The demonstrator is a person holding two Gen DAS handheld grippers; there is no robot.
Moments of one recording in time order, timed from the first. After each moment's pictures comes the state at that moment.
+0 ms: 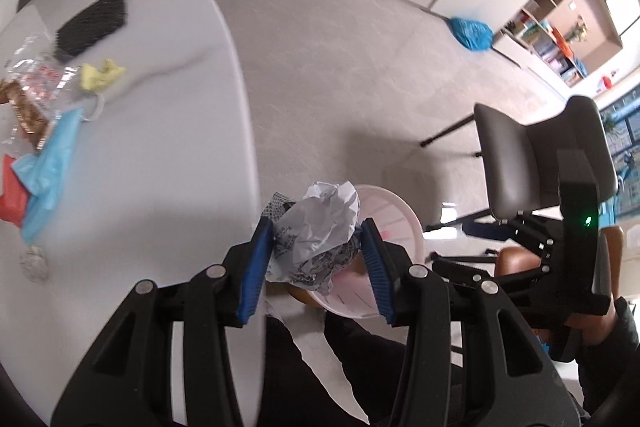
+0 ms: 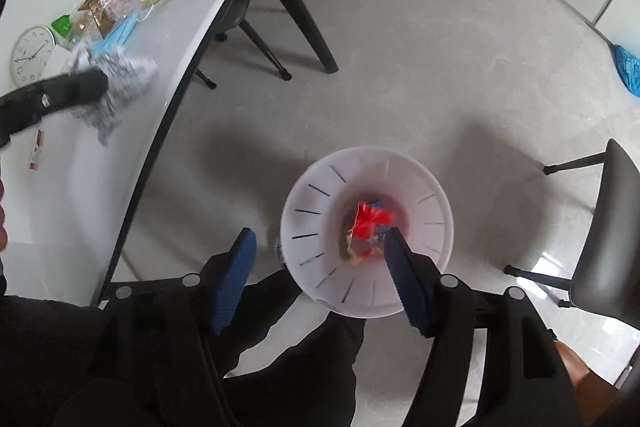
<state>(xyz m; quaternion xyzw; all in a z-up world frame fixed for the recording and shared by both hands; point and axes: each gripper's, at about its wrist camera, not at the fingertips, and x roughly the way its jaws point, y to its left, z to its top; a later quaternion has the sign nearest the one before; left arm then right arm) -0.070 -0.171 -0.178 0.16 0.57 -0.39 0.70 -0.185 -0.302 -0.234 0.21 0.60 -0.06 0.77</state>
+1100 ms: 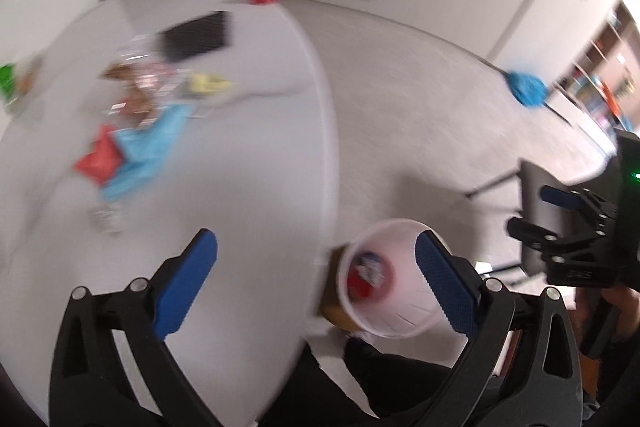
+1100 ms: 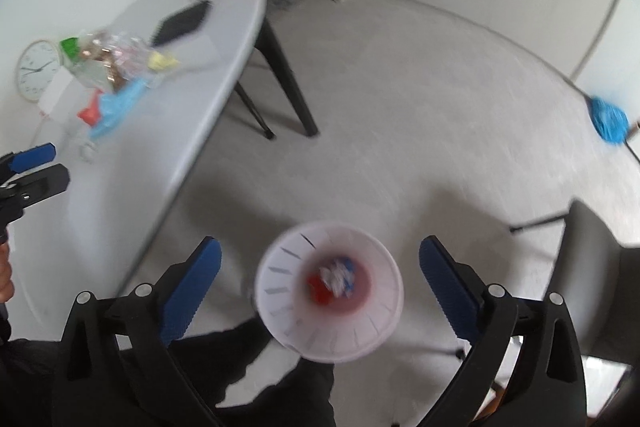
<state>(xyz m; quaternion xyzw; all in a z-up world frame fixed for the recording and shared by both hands) -0.068 -0.095 -0.123 0.12 0.52 -0.26 0.80 -0.159 -0.311 -0.156 0.13 0.52 -0.07 0.84</state>
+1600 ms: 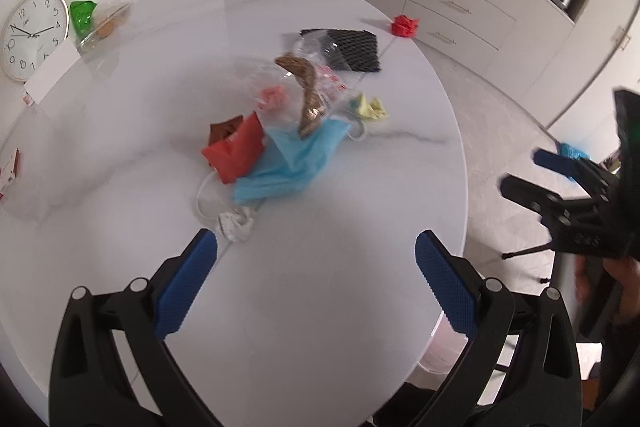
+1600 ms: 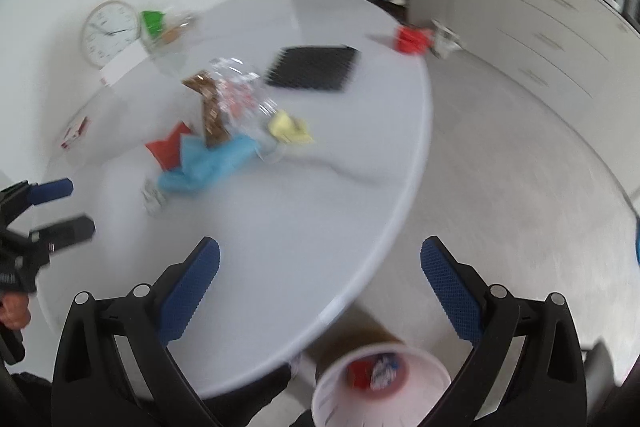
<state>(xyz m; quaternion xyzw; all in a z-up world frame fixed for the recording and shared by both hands) 0.005 0.020 -0.115 0.05 0.52 -0.16 0.84 0.017 -0.198 -0.139 0.04 0.48 0.09 0.87</state>
